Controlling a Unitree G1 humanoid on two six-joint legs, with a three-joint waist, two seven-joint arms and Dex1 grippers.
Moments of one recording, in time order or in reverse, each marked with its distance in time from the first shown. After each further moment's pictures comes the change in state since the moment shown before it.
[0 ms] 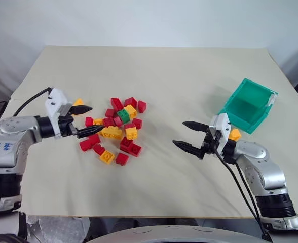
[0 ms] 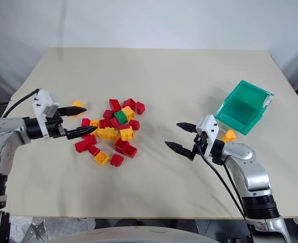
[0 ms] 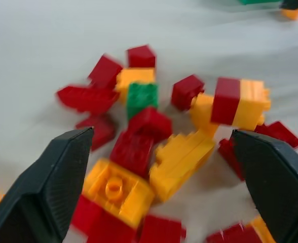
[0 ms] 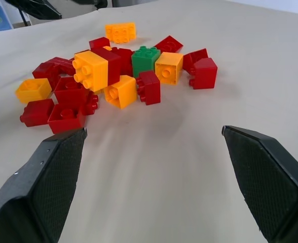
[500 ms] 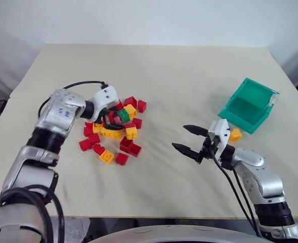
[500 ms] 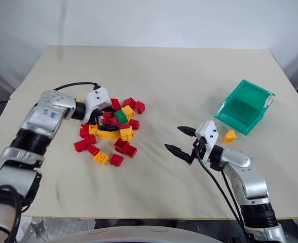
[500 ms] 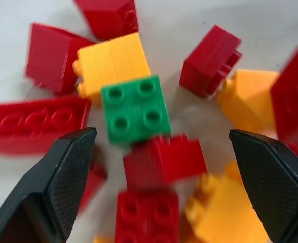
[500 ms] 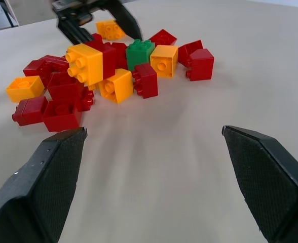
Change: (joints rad) left arm -0.483 -0.199 -0.438 0.518 0.383 -0.066 -0.091; right arm 0.108 0.024 -0.013 -0.080 -0.010 -0.015 -0.088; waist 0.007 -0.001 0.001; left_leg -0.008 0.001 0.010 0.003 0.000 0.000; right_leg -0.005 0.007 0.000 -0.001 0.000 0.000
